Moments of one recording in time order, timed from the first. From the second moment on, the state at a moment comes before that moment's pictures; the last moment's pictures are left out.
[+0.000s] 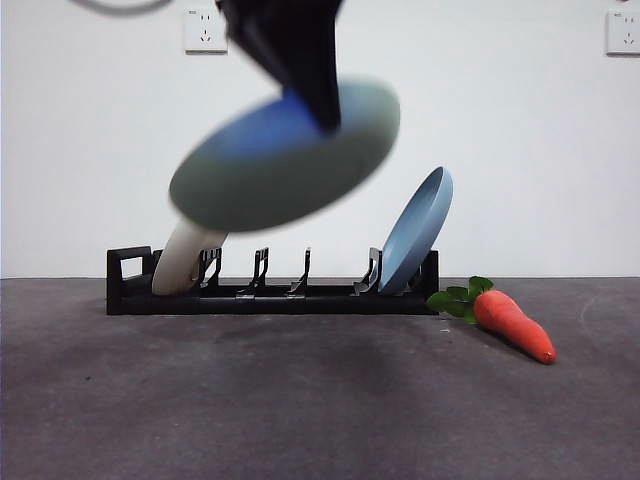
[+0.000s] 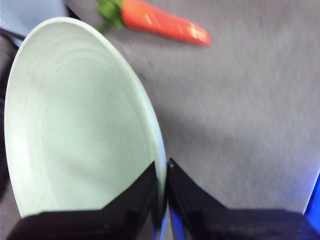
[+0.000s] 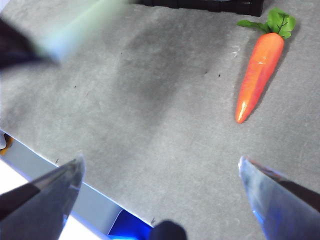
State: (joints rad) left arm -0.93 1.50 1.29 -0.71 -0.19 0.28; right arm 0.09 0.77 0.89 -0.95 -0.52 -0.11
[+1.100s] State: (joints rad) left arm -1.09 1.66 0.83 -0.18 -0.33 0.47; right arm 0.09 0.82 0.89 -0.95 -0.52 -0.11
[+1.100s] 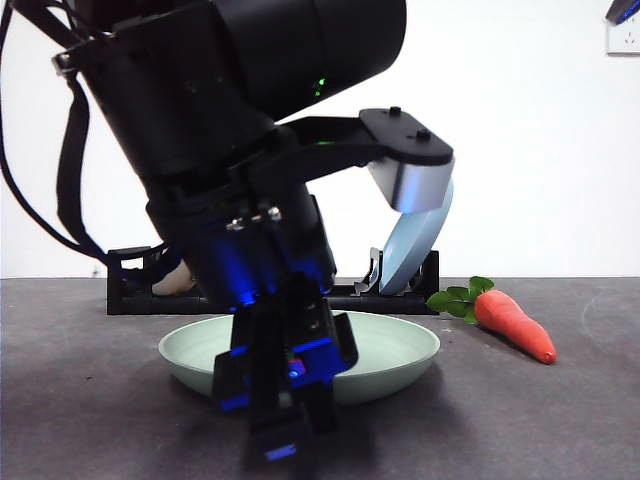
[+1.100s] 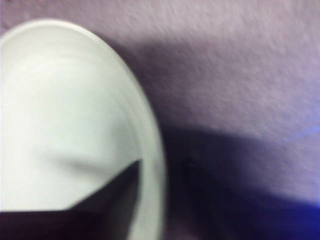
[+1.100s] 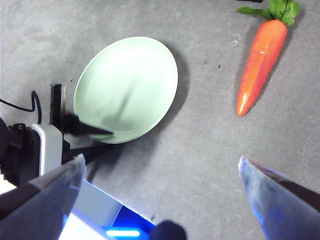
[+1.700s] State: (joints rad) left arm -1.09 1.33 1.02 -0.34 -0.33 0.10; right arm 0.09 1.13 0.89 -0.60 -0.47 -0.05
